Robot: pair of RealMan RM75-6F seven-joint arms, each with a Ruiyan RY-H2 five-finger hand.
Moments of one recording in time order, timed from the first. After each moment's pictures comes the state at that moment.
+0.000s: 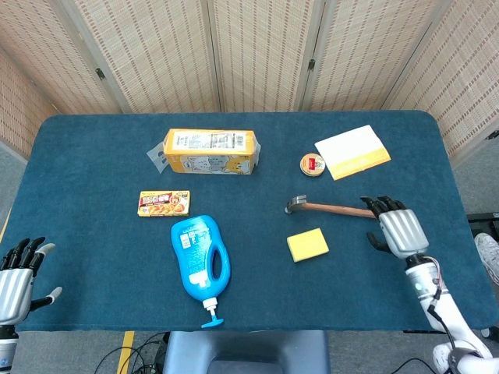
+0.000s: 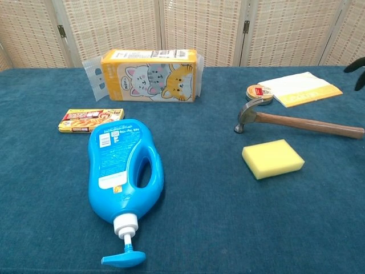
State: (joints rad) left arm -0.07 -1.15 -0.04 -1.62 1.47 1.52 0.18; right arm 0.39 -1.24 0.19 -1.56 -1.34 1.09 -0.20
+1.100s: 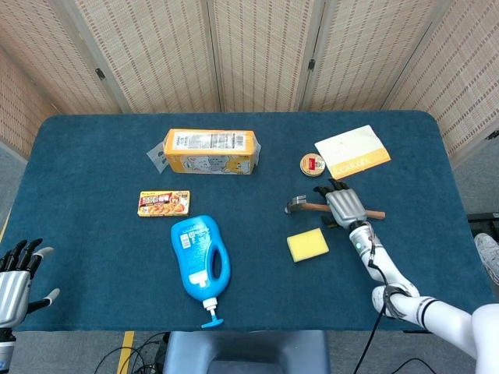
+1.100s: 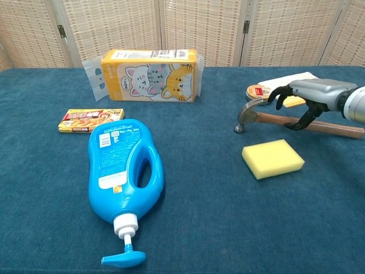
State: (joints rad) left arm -0.06 -1.15 -0.04 -1.61 1.48 1.53 0.17; right arm 0.71 -1.57 0.23 -1.12 -1.13 0.76 -0.18
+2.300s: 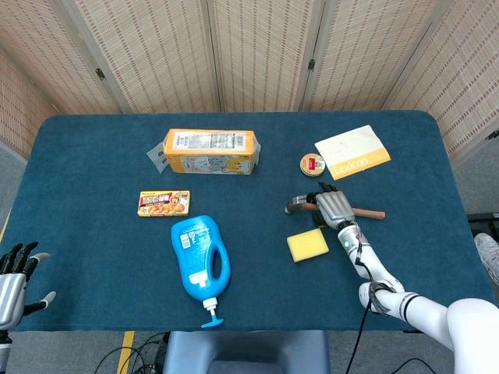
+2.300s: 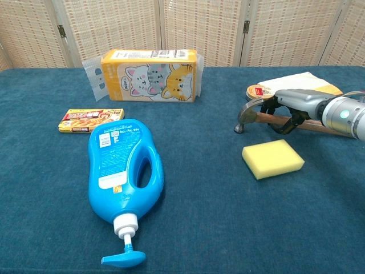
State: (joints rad) left arm -0.05 -1.16 -0.03 -1.57 1.47 1.52 0.15; right arm 0.76 -1.67 0.21 -1.01 -1.10 0.73 -0.14
